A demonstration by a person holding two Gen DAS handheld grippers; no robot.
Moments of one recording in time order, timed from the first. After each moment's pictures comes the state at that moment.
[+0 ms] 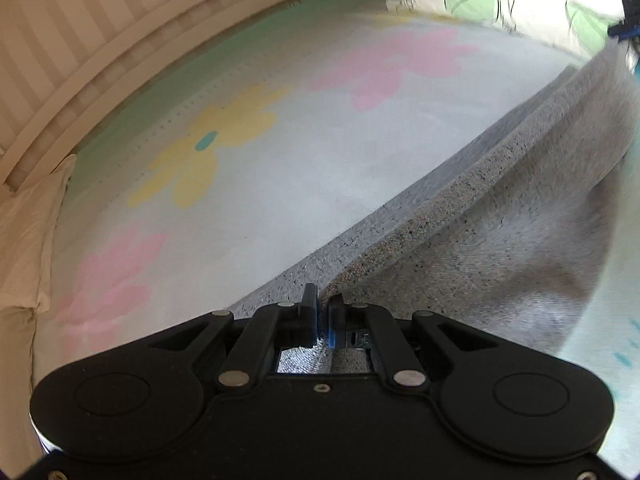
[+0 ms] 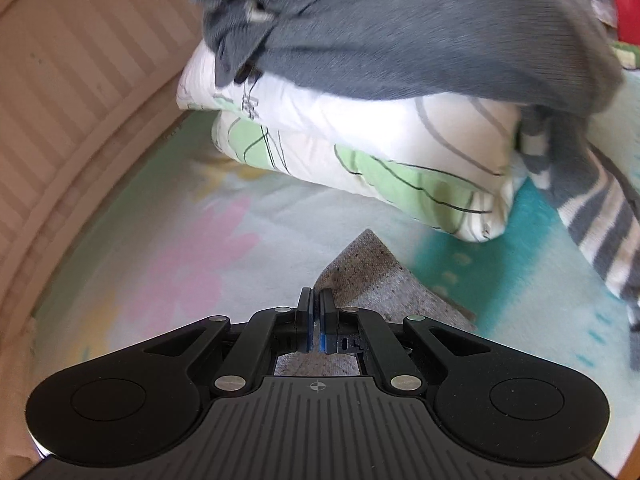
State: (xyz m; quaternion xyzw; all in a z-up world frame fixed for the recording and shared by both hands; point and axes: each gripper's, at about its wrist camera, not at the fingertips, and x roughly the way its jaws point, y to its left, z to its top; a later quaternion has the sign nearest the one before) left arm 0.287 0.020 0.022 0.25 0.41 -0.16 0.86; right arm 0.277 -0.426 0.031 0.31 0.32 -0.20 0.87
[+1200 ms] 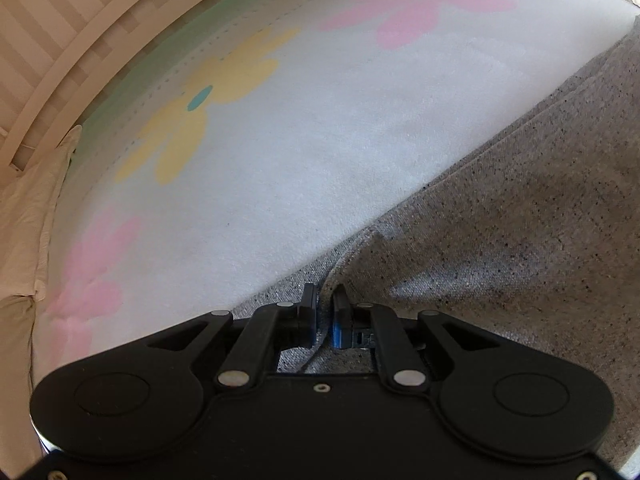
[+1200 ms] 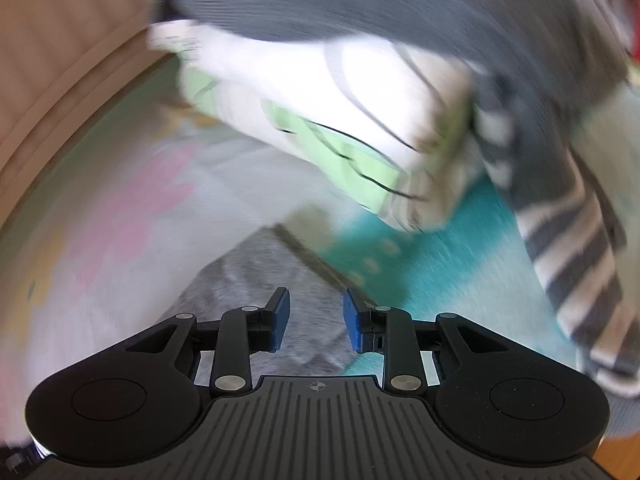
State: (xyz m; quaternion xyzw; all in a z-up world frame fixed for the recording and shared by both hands) left arm 0.325 -0.015 -0.037 0.28 0.46 -0.10 0.84; right arm 0.250 -0.472 -0.003 0.27 0.40 -0.20 0.85
